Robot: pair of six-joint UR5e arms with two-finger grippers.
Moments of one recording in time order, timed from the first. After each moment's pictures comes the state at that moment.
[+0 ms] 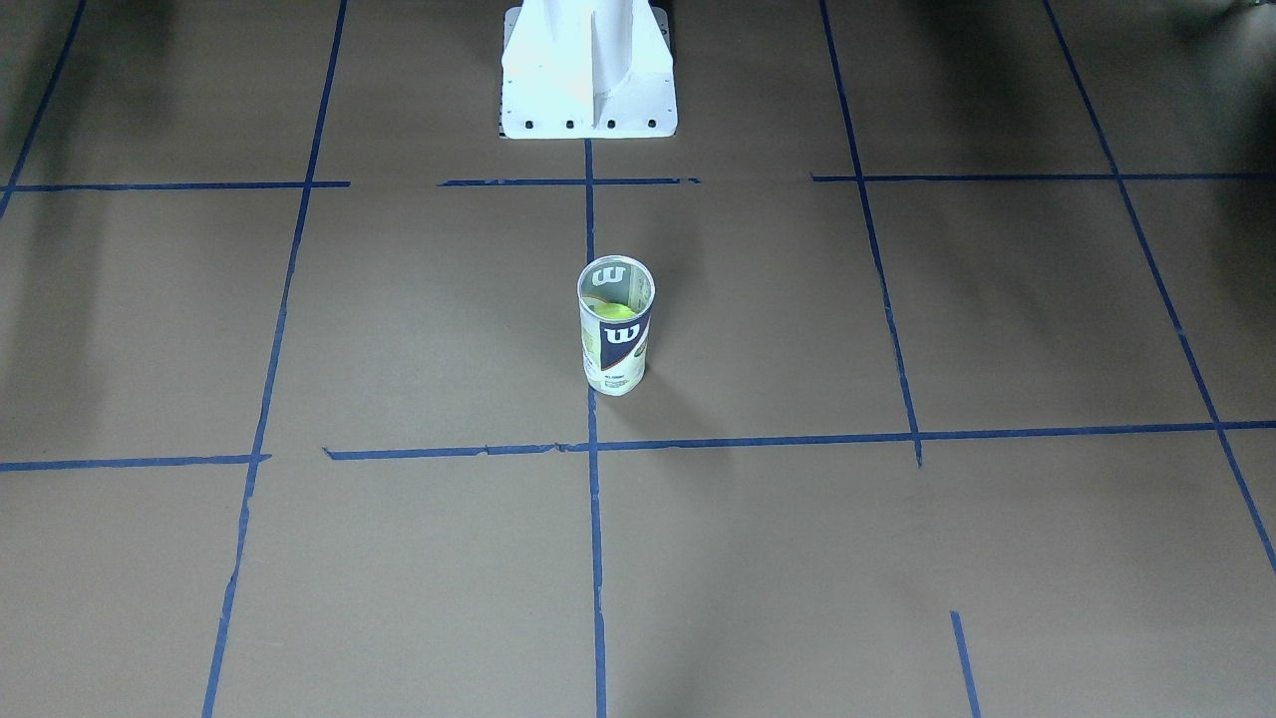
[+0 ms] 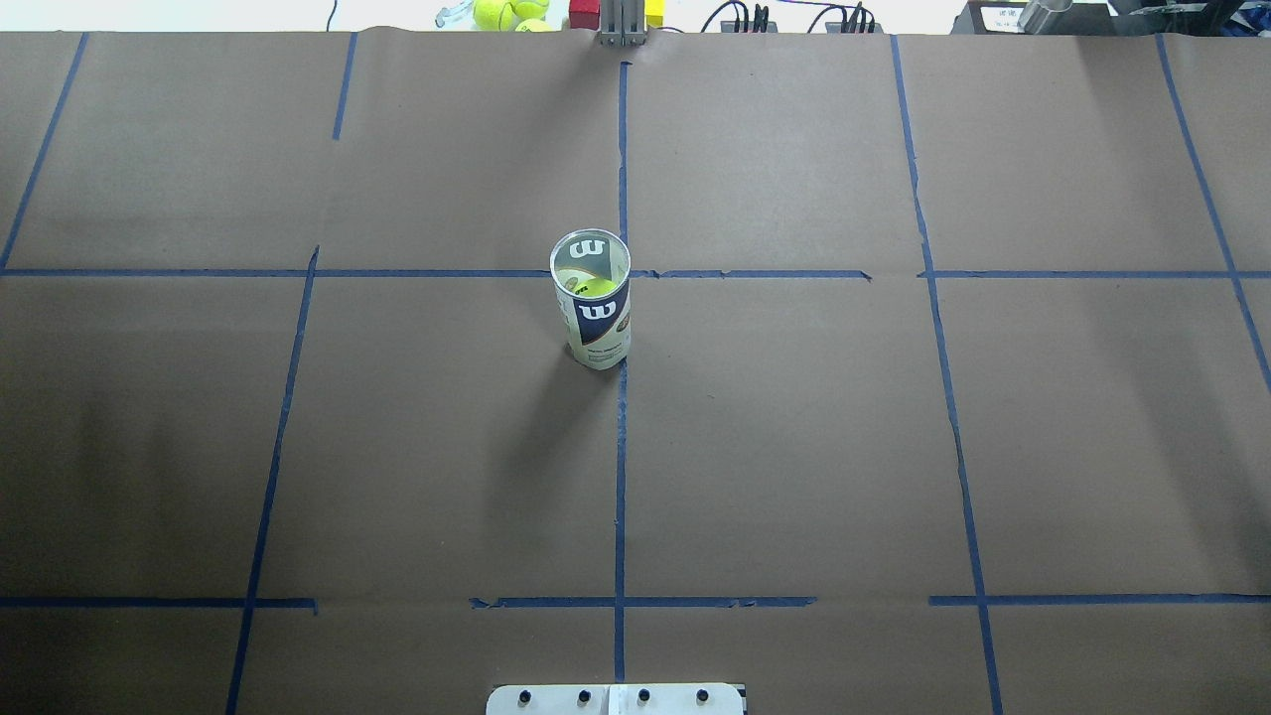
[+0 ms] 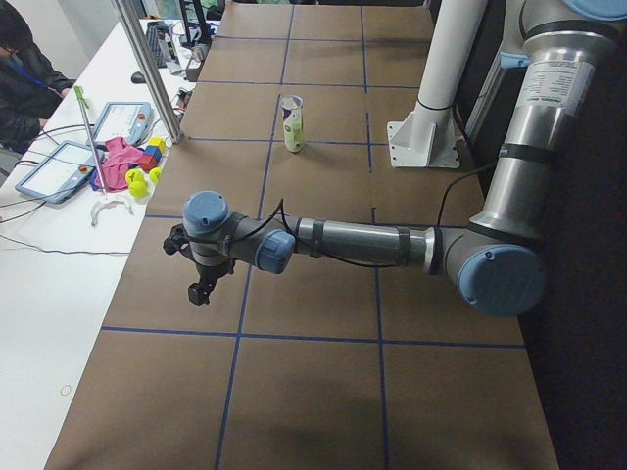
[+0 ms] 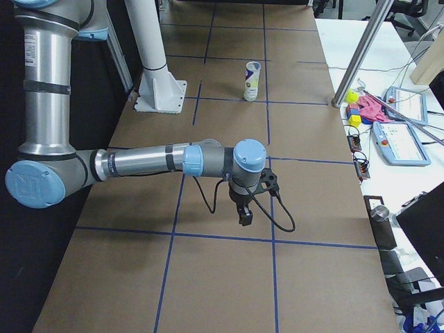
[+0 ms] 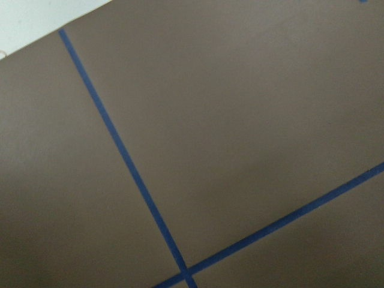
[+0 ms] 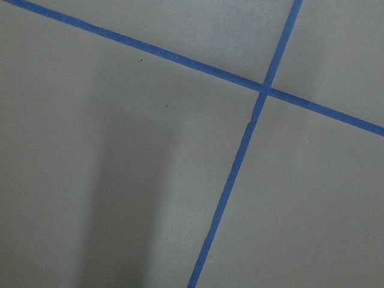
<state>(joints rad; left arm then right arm) -1.52 -1.76 -1.47 -1.69 -2.34 0.18 1.53 -1.66 1.81 -1.74 2.34 -0.32</state>
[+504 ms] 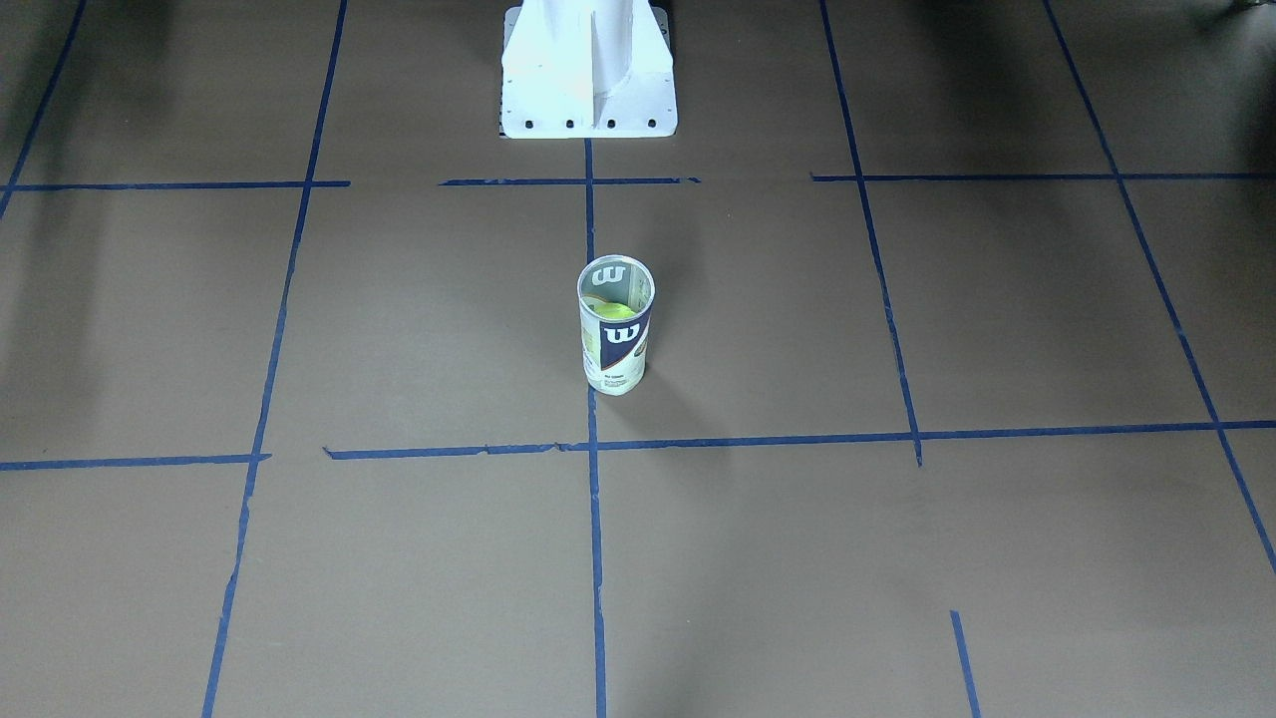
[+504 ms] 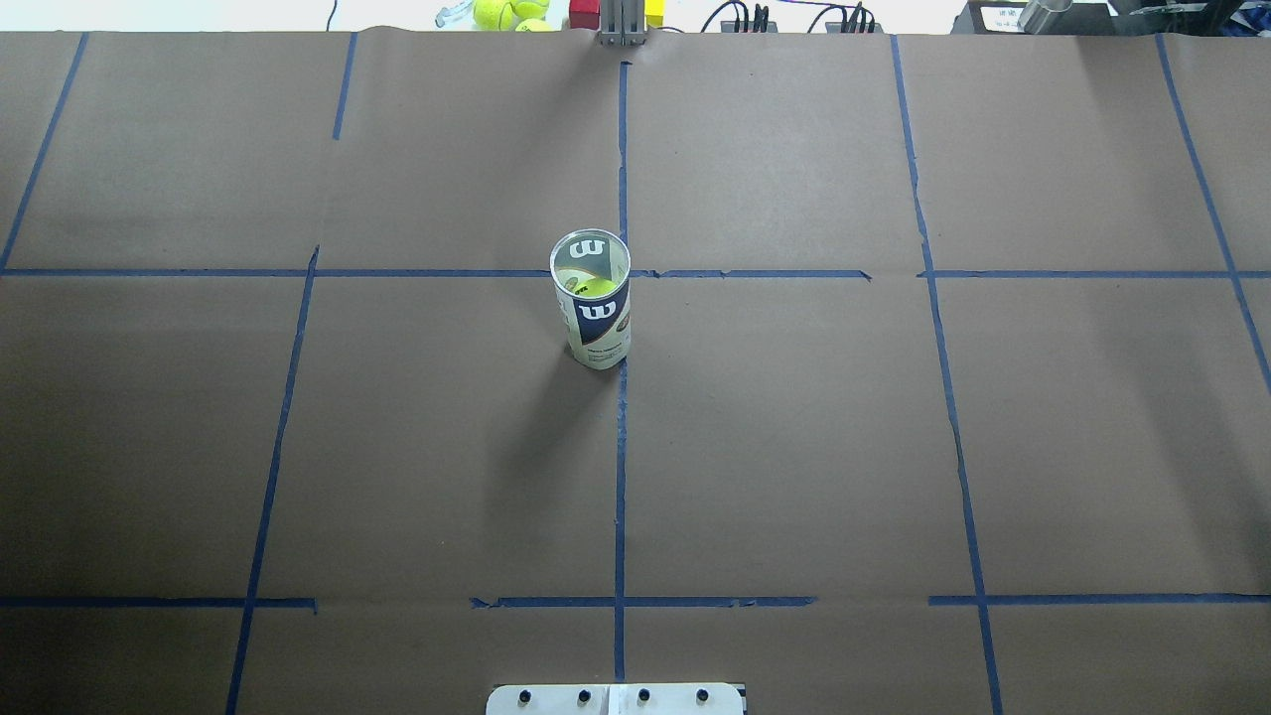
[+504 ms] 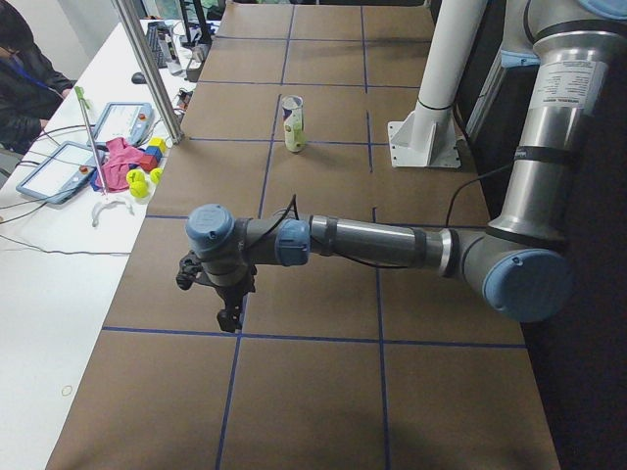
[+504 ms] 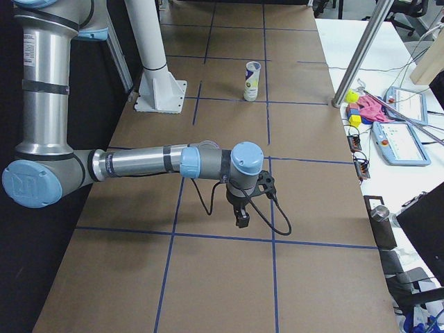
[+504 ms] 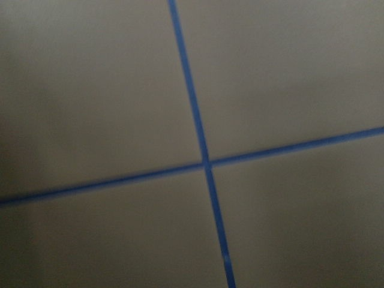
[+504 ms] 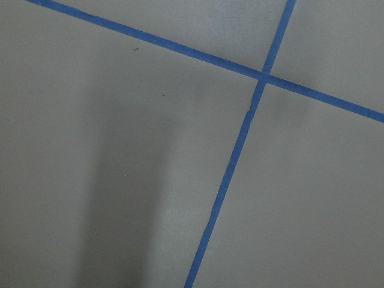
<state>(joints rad) -1.58 -1.60 -1.61 -1.38 -2.34 0.17 1.53 -1.68 1.81 -1.74 2.34 -0.32</state>
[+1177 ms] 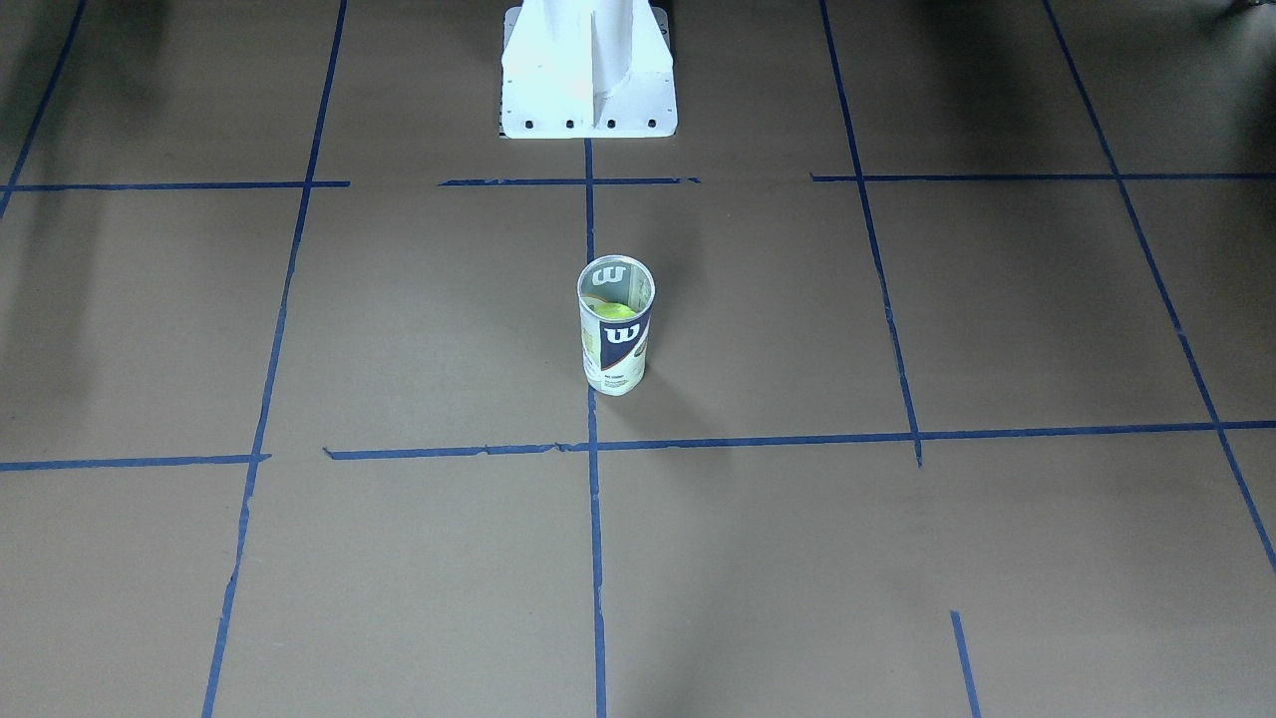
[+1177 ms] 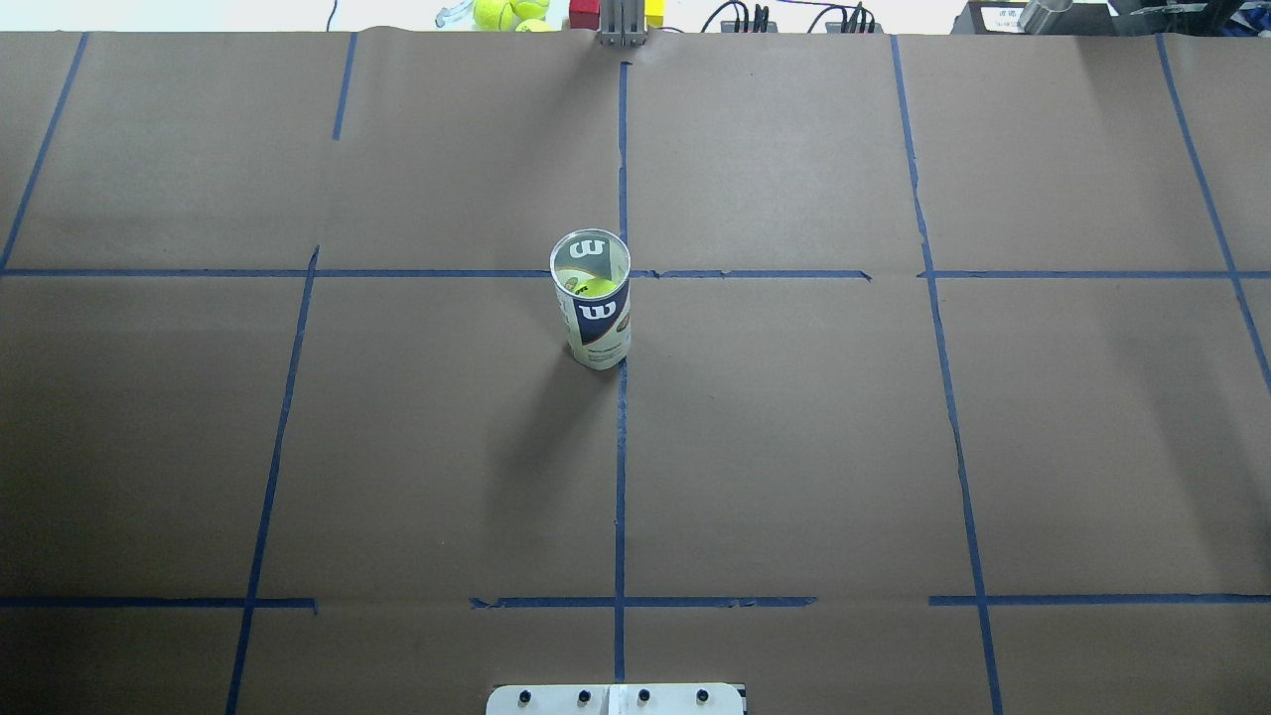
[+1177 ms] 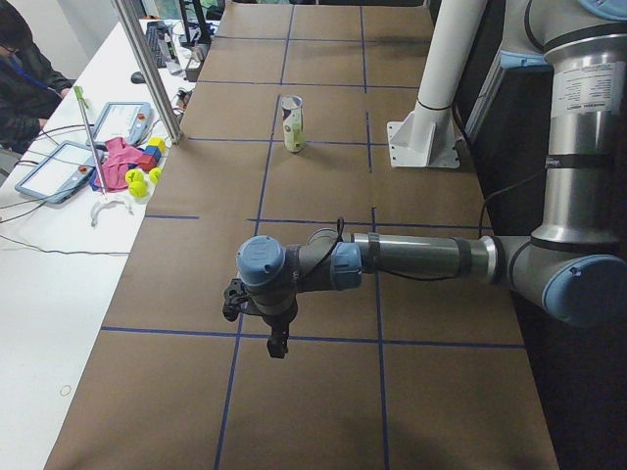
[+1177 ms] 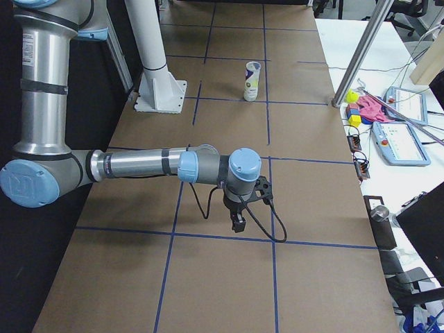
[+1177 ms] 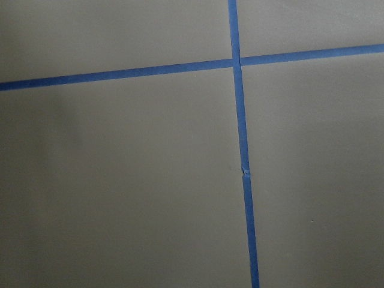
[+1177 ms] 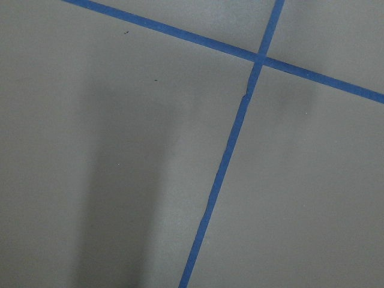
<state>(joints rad) -1.59 -1.50 -1.65 -1.50 -2.34 0.17 1.53 -1.69 1.80 -1.74 2.34 -0.32</state>
